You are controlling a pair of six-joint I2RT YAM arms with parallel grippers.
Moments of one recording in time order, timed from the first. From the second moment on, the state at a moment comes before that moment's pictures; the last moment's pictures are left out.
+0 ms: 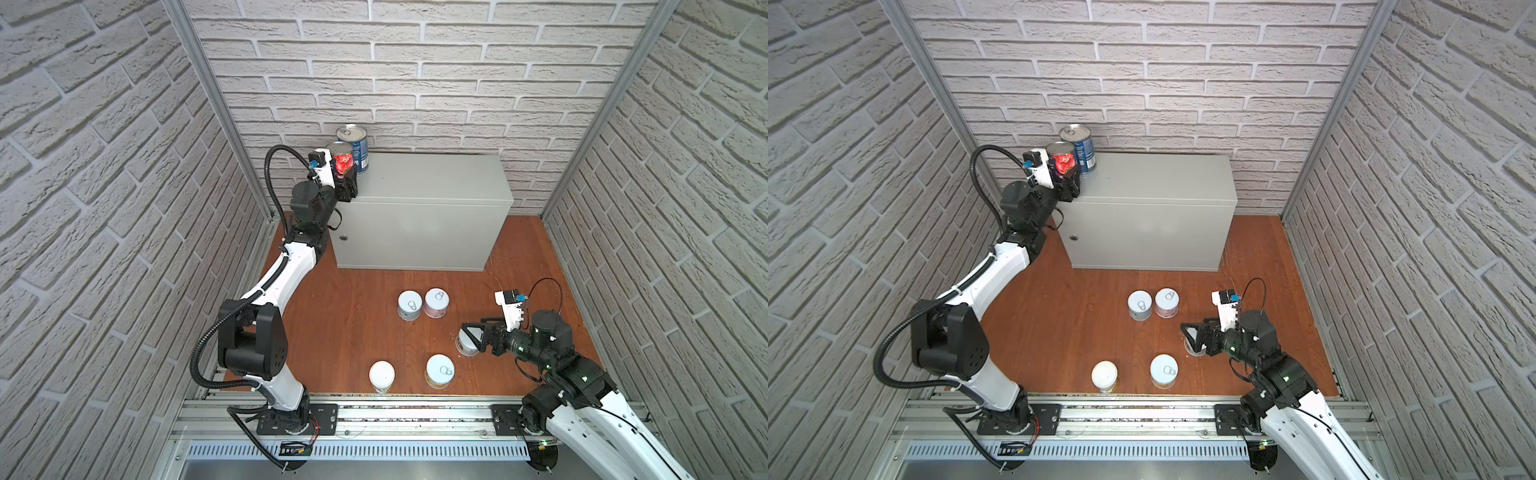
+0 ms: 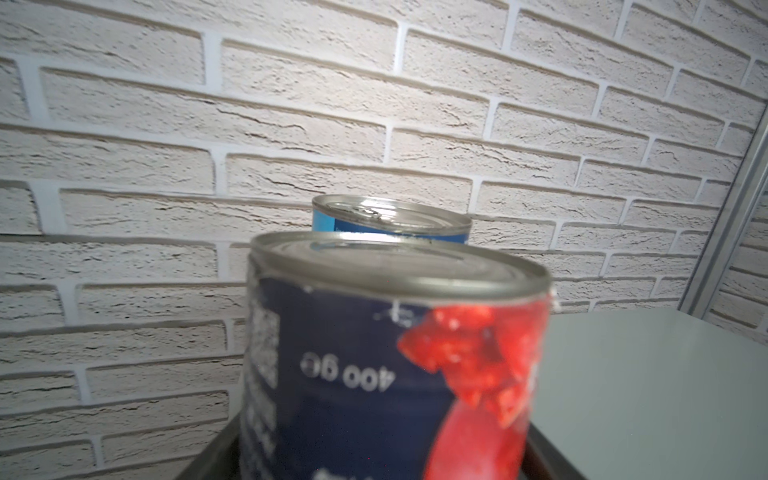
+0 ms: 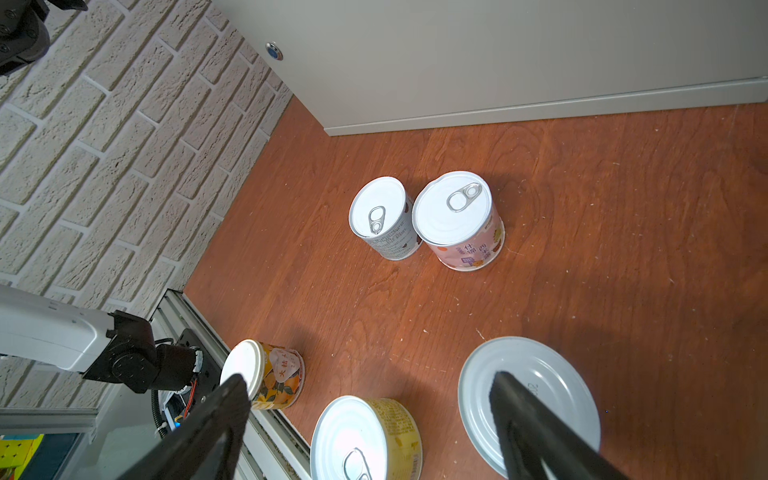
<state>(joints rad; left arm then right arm) -0.19 1.65 1.40 0.47 0.11 -0.13 0.43 0.46 0.50 -0.55 -0.29 0.51</state>
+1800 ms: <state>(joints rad) -0.57 0.97 0.93 -0.32 -0.53 -0.26 0.44 0.64 0.60 -0.49 -0.30 0.54</state>
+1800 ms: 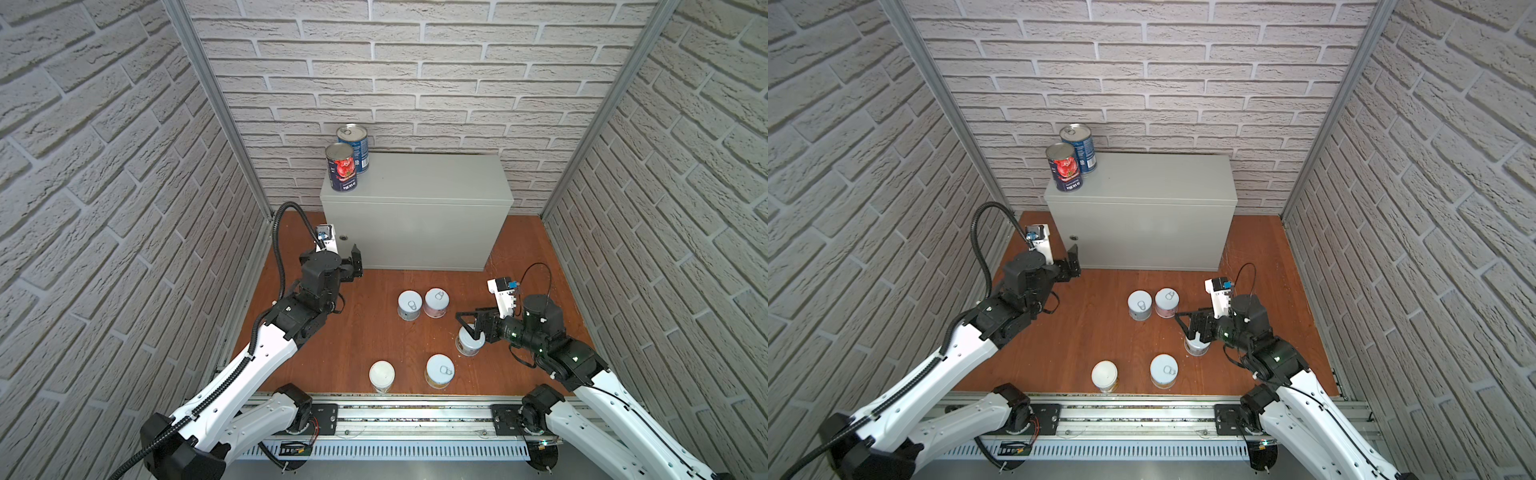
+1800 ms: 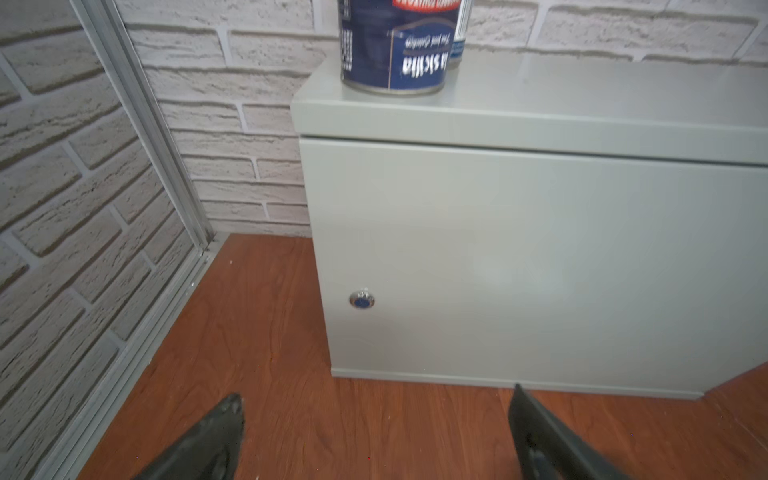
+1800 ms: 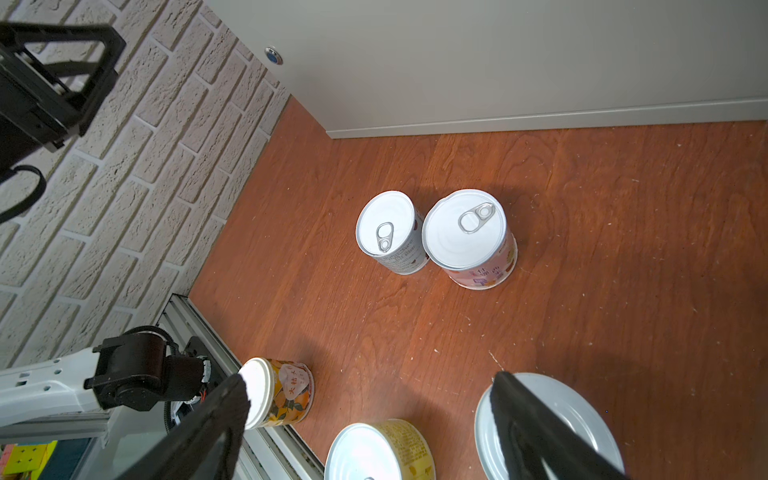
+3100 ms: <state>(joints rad) -0.04 0.78 0.78 -0.64 0.15 -0.45 1.28 1.51 0.96 -0.42 0.06 0.60</state>
